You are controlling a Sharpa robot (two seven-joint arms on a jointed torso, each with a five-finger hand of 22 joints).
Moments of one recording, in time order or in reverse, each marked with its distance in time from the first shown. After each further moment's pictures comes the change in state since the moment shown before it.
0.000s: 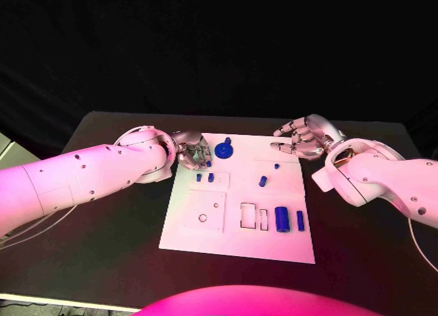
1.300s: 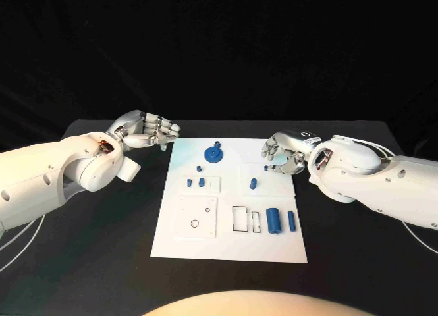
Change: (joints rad) left arm 0.010 -0.239 0.032 0.119 0.871 -0.097 0.340; left_hand 0.009 0.007 0.010 -0.034 0.005 0.025 0.043 -0.014 -0.016 -0.123 0.049 0.009 -0.003 -0.324 0.038 -0.333 -0.503 0.032 -0.306 0.030 -0.259 -0.278; right arm -0.012 0.043 -0.002 -0.084 -0.710 0.283 -0.086; right_hand 0.041 -0.097 0.209 -0.080 -0.051 0.045 -0.016 0.035 0.000 -0.226 0.013 -1.008 -0.962 0.000 0.000 -0.063 0.000 0.032 -0.027 -0.012 -0.138 0.001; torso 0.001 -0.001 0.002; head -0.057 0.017
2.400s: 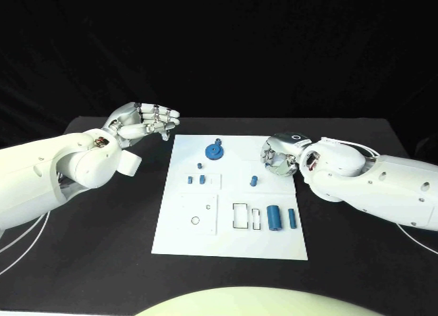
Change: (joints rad) left arm 0.000 -0.026 0.000 0.041 0.211 0.041 0.097; left_hand 0.031 0.032 0.011 -0.039 0.007 0.004 0.004 0.003 -0.004 0.000 0.000 0.030 0.004 -0.004 -0.004 -0.013 -0.011 -0.001 -0.007 -0.007 0.026 0.023; right arm -0.033 0.072 0.003 -0.067 -0.082 0.049 -0.049; right_hand -0.037 0.026 0.137 -0.034 0.024 0.078 -0.017 0.011 0.008 0.125 -0.014 -0.052 -0.105 0.000 0.000 0.000 0.001 0.000 0.022 -0.007 0.072 0.000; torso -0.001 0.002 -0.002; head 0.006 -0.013
